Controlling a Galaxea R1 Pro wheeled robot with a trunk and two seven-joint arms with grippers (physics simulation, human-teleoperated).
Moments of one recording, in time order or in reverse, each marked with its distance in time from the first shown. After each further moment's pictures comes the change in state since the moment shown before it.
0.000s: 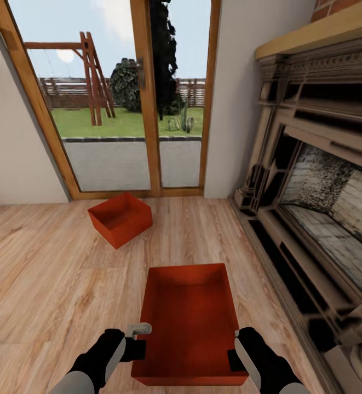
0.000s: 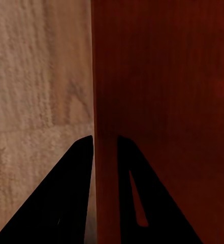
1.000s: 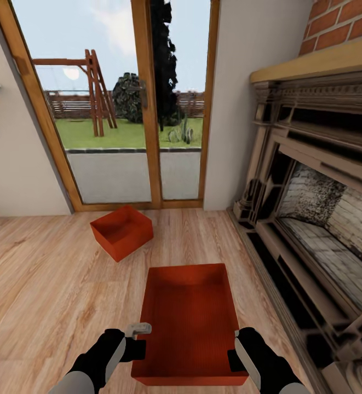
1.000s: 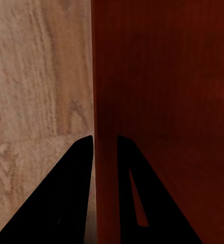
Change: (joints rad) left arm 0.000 0.000 -0.001 0.000 0.001 0.000 0.001; right arm 0.000 0.000 0.000 0.000 0.000 0.000 0.000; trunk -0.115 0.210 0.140
